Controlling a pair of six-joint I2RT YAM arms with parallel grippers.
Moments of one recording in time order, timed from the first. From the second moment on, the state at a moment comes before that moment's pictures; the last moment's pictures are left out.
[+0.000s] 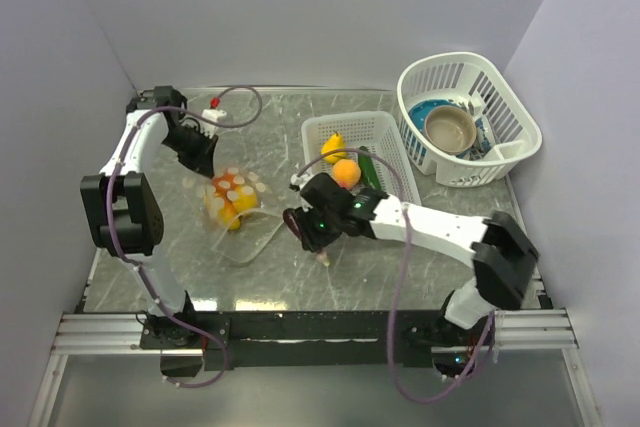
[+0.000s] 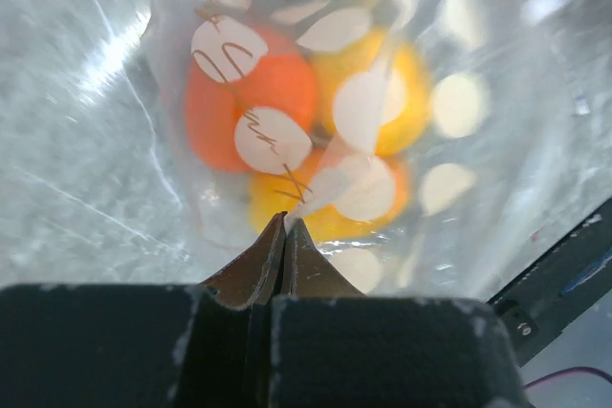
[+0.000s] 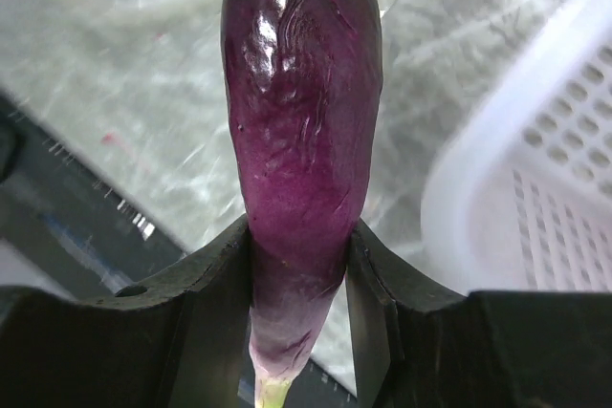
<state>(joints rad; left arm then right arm) 0.06 1.85 1.62 -1.16 0.49 0.69 0.98 1.57 1.14 -0.54 -0.05 0.37</state>
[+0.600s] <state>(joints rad) 0.02 1.77 1.72 -1.32 0.66 0.71 0.70 1.57 1.24 -0.57 0.51 0.50</state>
